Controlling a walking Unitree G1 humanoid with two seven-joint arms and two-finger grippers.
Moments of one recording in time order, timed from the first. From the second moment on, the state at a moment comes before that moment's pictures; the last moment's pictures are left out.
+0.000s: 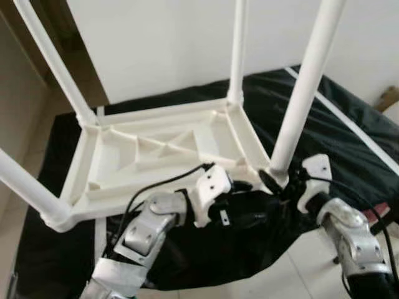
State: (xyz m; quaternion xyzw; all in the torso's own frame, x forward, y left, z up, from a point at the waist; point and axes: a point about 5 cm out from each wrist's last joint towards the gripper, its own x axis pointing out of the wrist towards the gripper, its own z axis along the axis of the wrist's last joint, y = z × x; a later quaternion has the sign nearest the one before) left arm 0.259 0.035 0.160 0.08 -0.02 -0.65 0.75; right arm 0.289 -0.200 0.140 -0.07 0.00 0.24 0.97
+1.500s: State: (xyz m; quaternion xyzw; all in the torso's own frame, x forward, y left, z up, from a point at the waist) left arm 0.260 0.034 0.161 0.09 -0.02 -0.66 0.75; right arm 0.311 -0.191 0.129 -0.09 0.02 0.21 0.97
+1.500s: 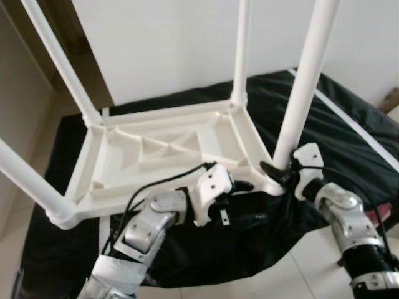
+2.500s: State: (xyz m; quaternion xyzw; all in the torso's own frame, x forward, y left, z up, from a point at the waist) left arm 0.261 0.033 0.162 0.09 -0.02 -0.66 0.75; right arm 0.294 -0.138 0.130 -0.01 0.03 -0.10 0.99
